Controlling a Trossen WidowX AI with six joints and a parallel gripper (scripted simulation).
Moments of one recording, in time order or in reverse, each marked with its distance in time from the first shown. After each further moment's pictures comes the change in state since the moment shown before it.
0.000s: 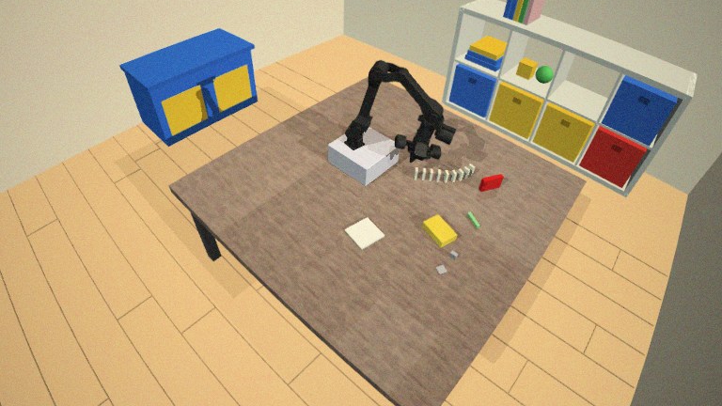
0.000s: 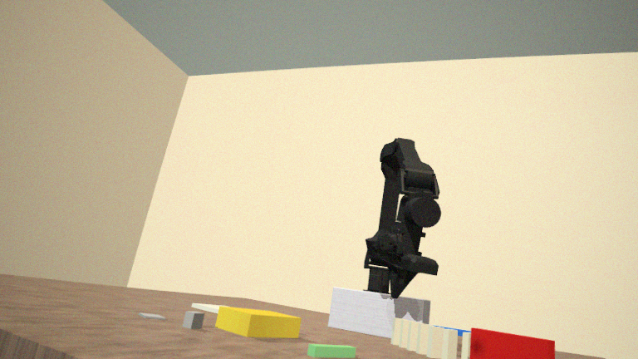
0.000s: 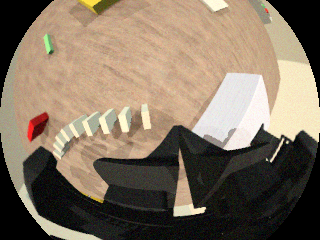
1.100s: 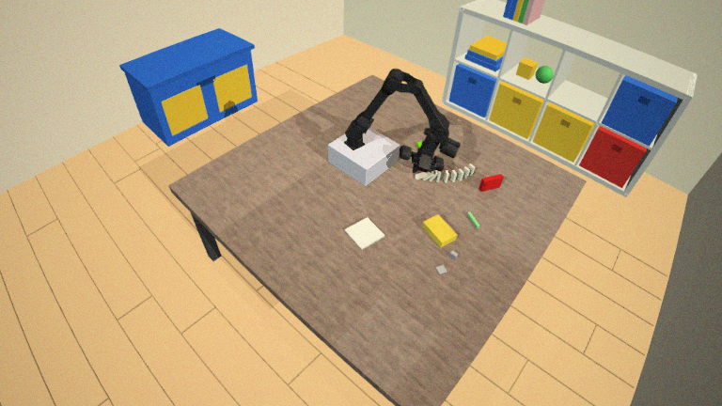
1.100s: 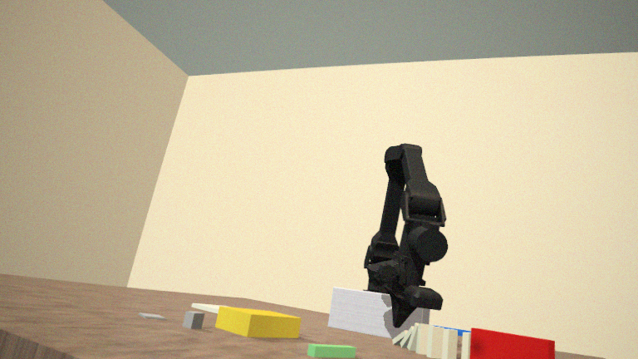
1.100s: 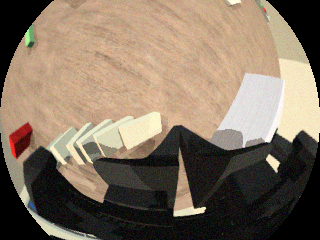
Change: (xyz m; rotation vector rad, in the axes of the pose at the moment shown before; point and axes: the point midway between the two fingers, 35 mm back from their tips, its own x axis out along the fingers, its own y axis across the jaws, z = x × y) arm 0.046 0.034 0.000 0.006 0.015 -0.046
